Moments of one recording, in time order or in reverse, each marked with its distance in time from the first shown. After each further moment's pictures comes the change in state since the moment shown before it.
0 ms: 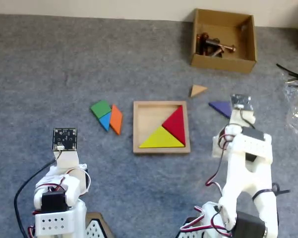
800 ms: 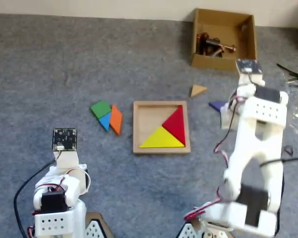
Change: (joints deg) left arm 0.0 0.0 0.0 0.0 0.0; right arm -1.8 19.9 -40.3 23.3 3.3
